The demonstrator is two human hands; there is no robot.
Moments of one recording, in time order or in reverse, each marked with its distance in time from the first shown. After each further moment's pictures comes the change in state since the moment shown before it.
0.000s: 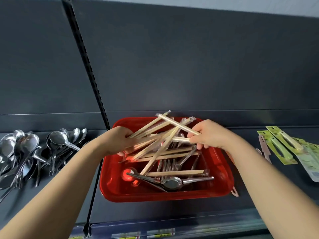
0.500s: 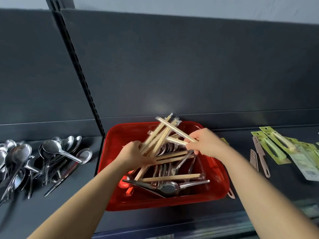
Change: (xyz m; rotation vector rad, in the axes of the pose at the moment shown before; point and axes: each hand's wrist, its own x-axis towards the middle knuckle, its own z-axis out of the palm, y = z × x) left_hand 0.031 0.006 0.065 0.041 0.155 -0.042; right_hand 0.000 0.018 0.016 0.092 0.127 0.023
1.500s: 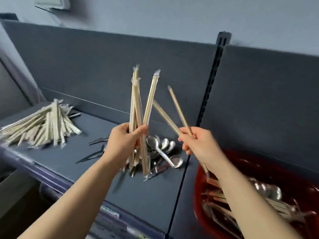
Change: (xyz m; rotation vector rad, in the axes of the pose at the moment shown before) left_hand -0.122 -0.143 -0.185 -0.807 0.765 -0.140; right_hand 0.018 -0.249 0.154 0.551 -0.169 -0.407
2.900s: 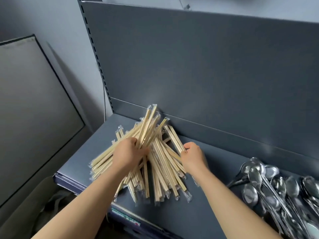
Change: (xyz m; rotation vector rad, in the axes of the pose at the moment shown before) left_hand 0.300 -0.151 -0.411 0.775 -0.054 -0.136; right_hand 0.205 -0.039 0.503 -0.522 0.032 0.353
